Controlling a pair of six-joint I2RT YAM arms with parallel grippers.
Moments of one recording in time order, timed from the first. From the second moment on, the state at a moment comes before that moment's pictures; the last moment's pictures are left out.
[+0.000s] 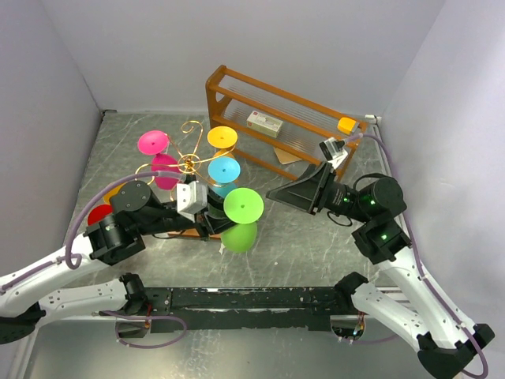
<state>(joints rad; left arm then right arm) -1.07 0.85 1.00 -0.02 0.38 0.00 0.57 0.74 0.89 0.15 -0.69 1.24</state>
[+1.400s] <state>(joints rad) -1.07 0.88 1.06 0.01 0.12 -0.66 0.57 0.83 1.15 -0.25 -0.46 1.02</state>
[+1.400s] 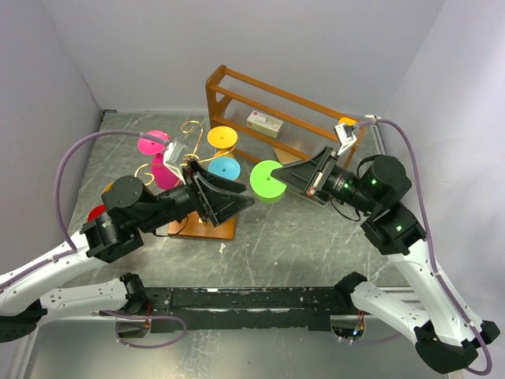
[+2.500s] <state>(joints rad) -0.97 1.10 1.27 0.05 0.13 -0.83 0.57 0.75 1.09 -0.21 -0.38 0.95</state>
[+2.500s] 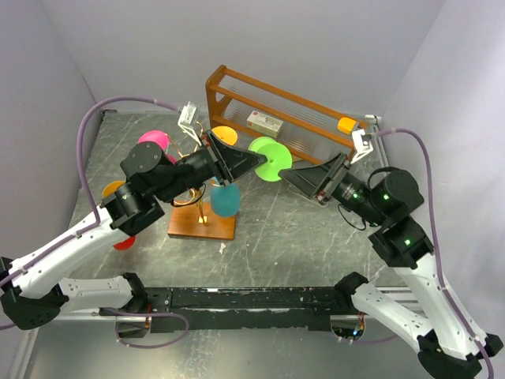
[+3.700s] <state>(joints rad) -0.09 1.30 1.24 0.26 0.47 -1.20 0.57 0.54 0.96 -0.30 -0.11 0.89</state>
